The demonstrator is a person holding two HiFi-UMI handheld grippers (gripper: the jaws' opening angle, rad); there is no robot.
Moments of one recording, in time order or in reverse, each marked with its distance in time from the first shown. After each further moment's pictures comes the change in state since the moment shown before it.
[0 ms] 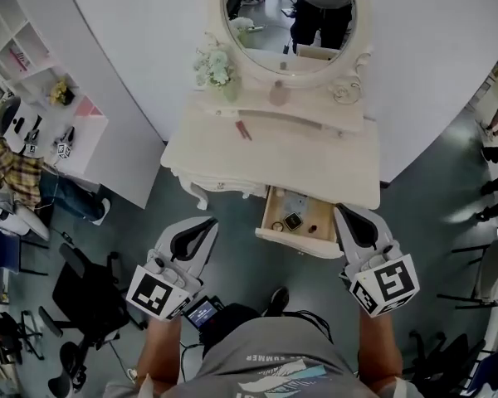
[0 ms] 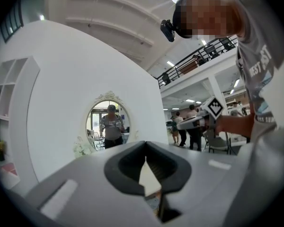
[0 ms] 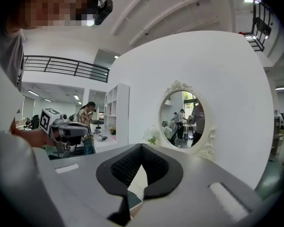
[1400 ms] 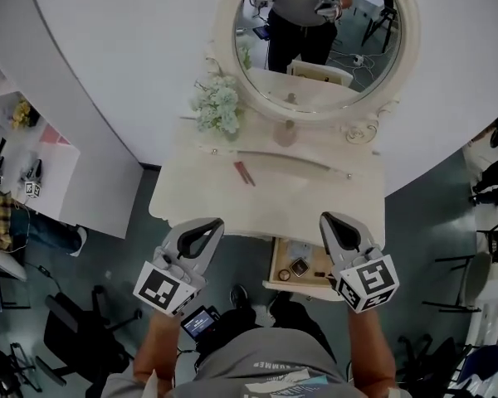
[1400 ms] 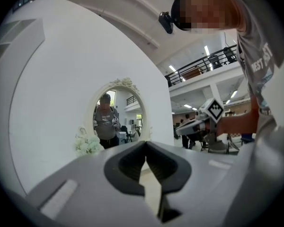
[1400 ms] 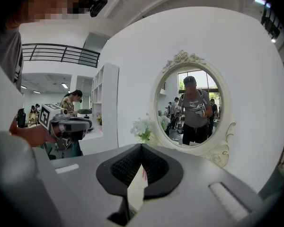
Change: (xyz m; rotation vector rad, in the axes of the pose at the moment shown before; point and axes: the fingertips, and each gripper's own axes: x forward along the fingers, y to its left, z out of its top) left arm 0.121 0.227 -0.079 -0.093 -0.018 -0.104; right arm 0.254 -0.037 -0.016 -0.001 0.146 -0.073
